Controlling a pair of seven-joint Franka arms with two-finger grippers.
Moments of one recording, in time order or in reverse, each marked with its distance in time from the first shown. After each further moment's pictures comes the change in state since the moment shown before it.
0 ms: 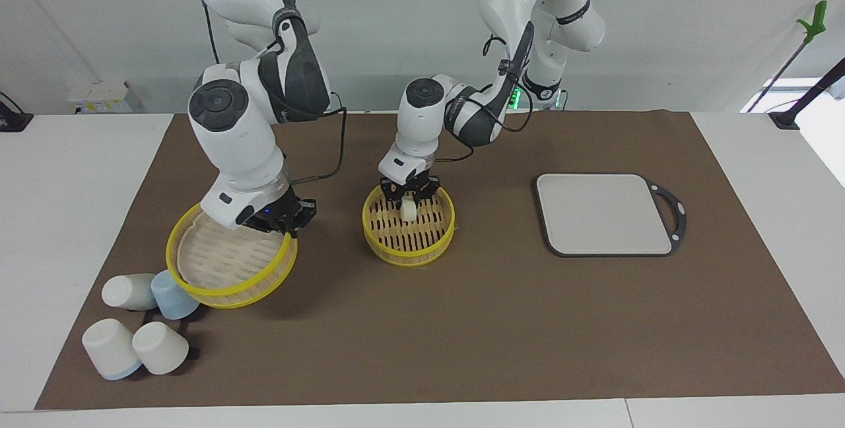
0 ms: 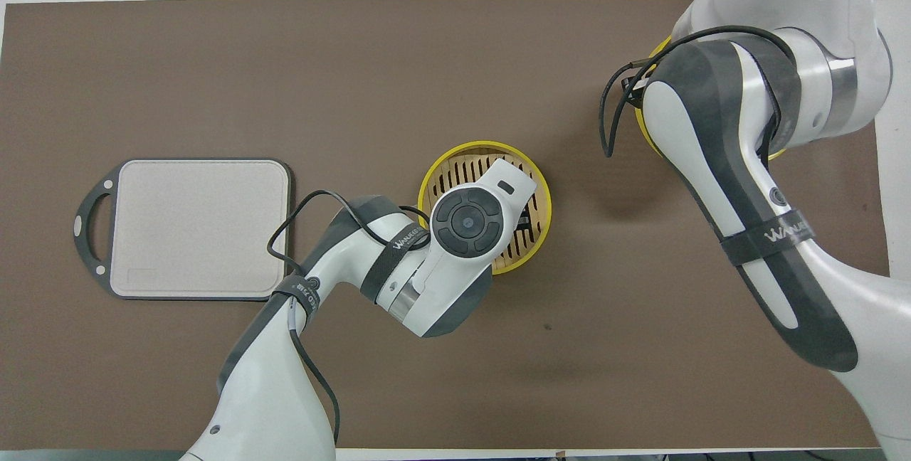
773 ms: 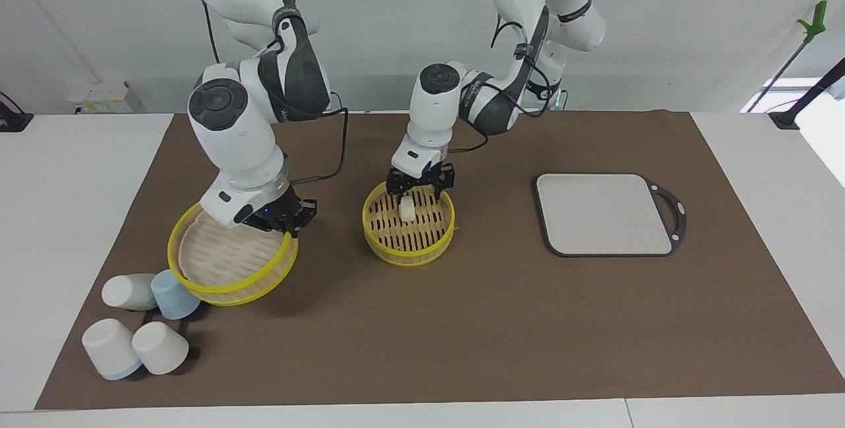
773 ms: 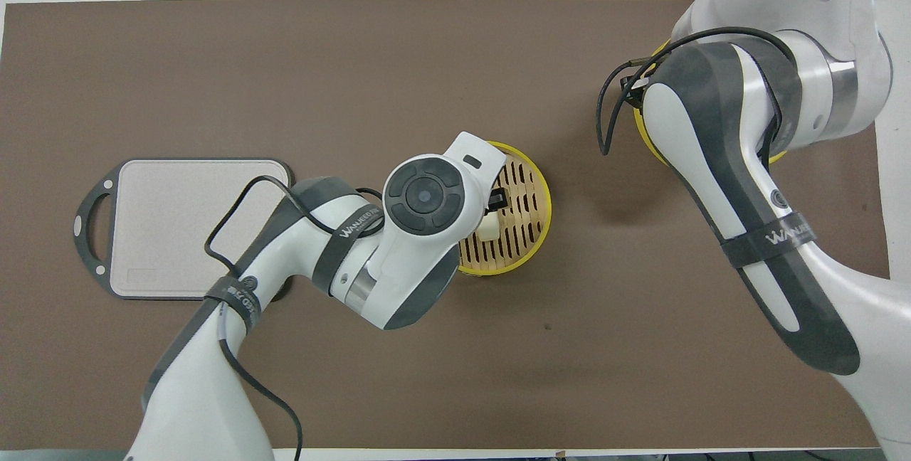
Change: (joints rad) left arm 0.077 -0.124 0.024 0.008 0.002 -0.150 -0.018; right arm 0.006 -0.008 0.002 -0.011 0.009 0.011 0.070
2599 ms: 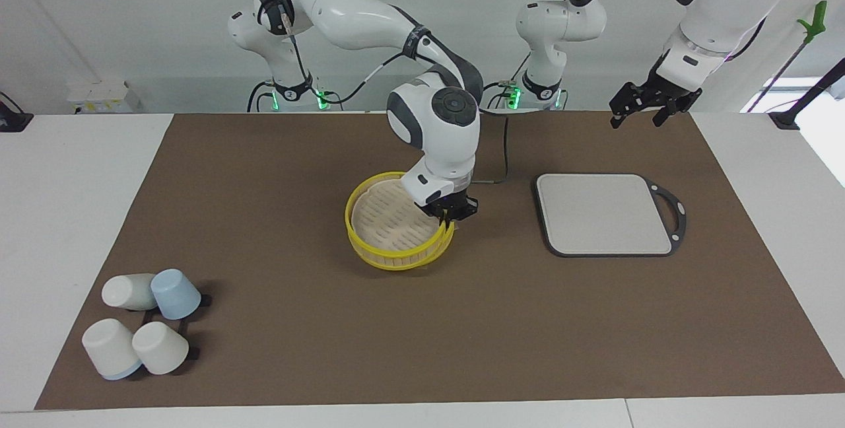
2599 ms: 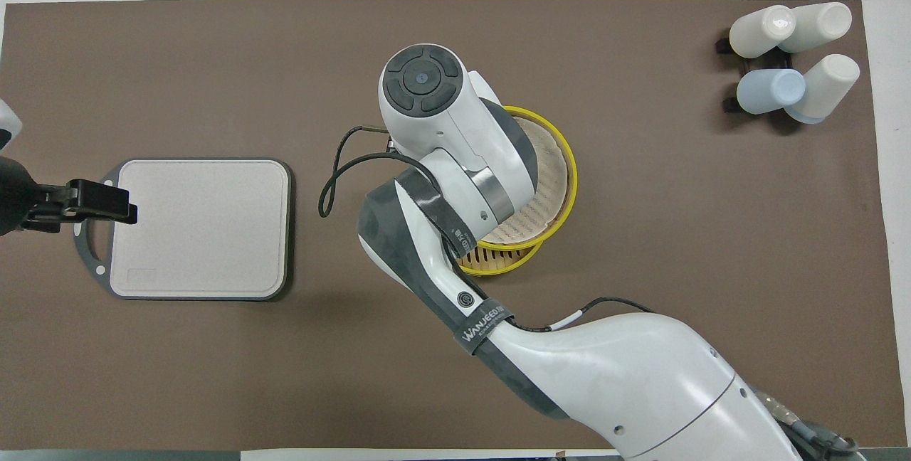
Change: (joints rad) left arm 0.637 -0.425 0.014 0.002 0.004 -0.604 0.773; right arm 0.409 0.258 0.011 0.202 0.003 0.087 0.724
